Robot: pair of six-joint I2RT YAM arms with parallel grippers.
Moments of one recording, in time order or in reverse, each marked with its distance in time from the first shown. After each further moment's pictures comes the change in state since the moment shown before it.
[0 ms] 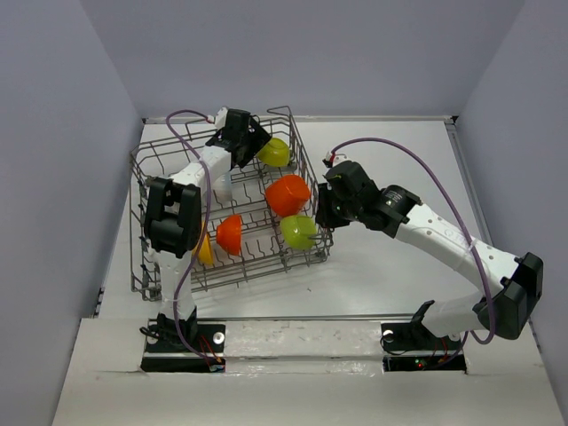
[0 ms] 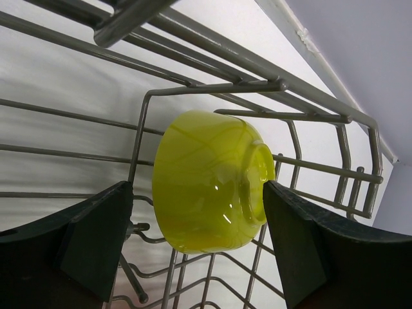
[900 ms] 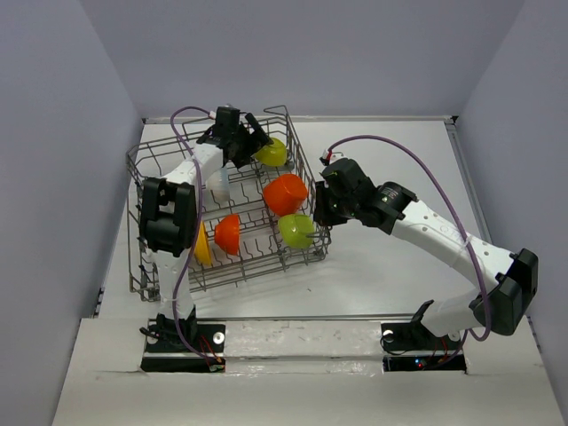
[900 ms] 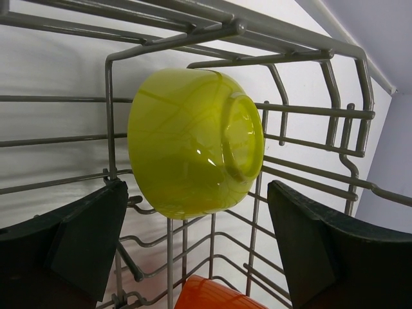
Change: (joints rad) left arm 0.067 -0.002 0.014 -0.037 0.255 0.137; right arm 0.000 0.033 0.034 -0.010 0.002 -0.003
